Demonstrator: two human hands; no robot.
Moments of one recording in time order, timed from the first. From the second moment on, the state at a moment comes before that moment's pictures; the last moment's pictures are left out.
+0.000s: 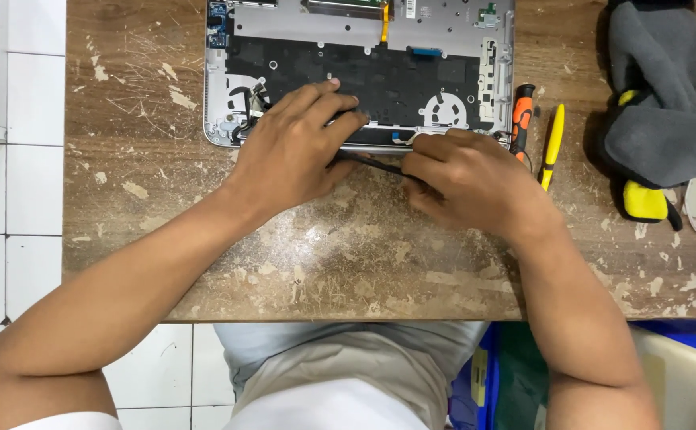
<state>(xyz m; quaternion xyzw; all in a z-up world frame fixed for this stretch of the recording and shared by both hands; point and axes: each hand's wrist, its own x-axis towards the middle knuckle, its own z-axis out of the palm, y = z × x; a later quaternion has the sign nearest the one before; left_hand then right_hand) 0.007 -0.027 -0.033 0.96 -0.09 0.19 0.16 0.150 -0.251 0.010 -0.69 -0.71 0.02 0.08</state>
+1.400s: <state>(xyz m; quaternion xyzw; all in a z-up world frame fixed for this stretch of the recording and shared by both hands) -0.003 -0.041 0.025 0.72 0.06 -0.17 0.67 0.177 -0.261 0.013 -0.68 -0.70 -0.03 0.23</state>
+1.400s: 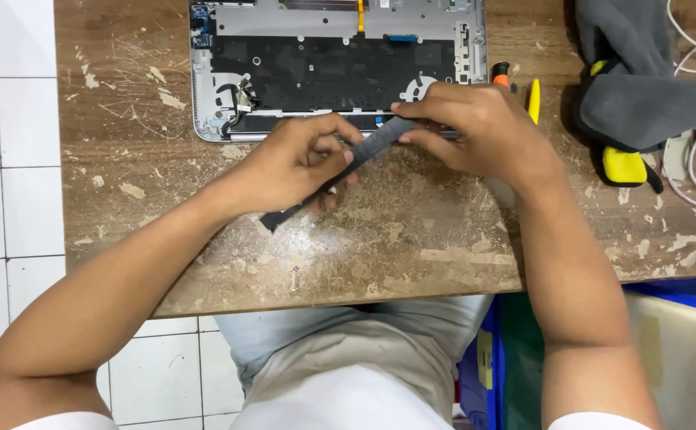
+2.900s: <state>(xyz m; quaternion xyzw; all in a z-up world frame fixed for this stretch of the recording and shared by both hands) 0.035 -0.077 -0.035 0.53 -0.05 -0.09 0.84 0.213 -0.289 0.046 -0.68 -0.56 0.07 0.47</state>
